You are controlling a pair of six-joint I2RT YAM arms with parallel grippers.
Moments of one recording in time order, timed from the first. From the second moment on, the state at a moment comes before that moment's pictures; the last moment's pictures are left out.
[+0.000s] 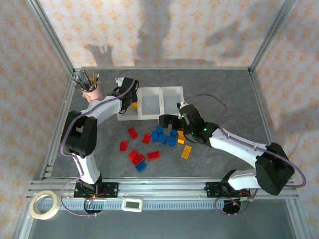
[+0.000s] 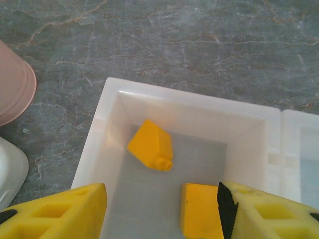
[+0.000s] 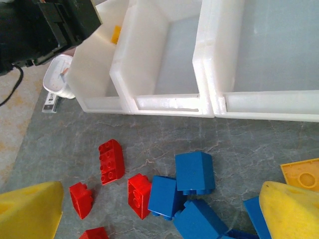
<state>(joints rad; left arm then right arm) -0.30 1.82 1.30 -0.35 -0.41 -0.49 0.73 1.31 0.80 -0.10 -0.04 0.70</state>
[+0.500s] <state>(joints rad) -0.51 1.47 1.11 -0.35 -0.25 -0.53 0.67 1.08 0.71 -0.27 0.04 0.73</state>
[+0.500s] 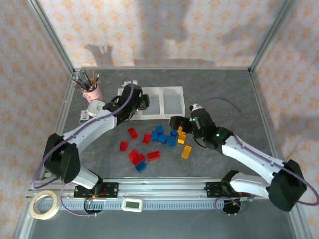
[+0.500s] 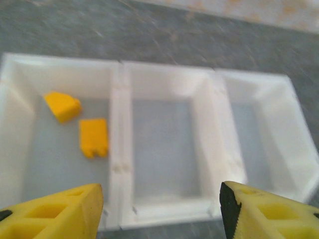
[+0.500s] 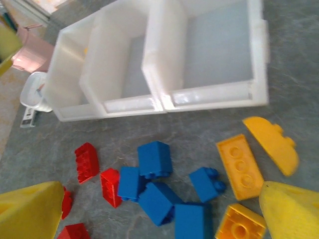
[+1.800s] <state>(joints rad) -1.07 1.93 1.36 -0.40 -0.32 -0.91 0.40 0.79 0.48 -0.55 0.09 0.88</state>
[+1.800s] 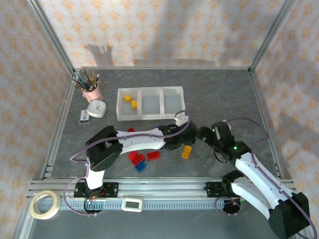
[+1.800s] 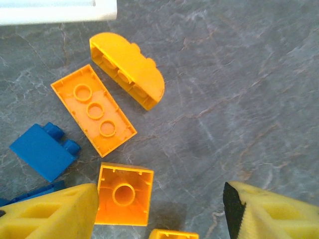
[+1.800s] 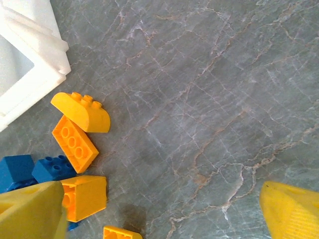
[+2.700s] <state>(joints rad) -1.07 2.05 1.44 -0.49 -0.39 -0.88 0.40 0.79 0.48 -0.51 0.06 0.88</state>
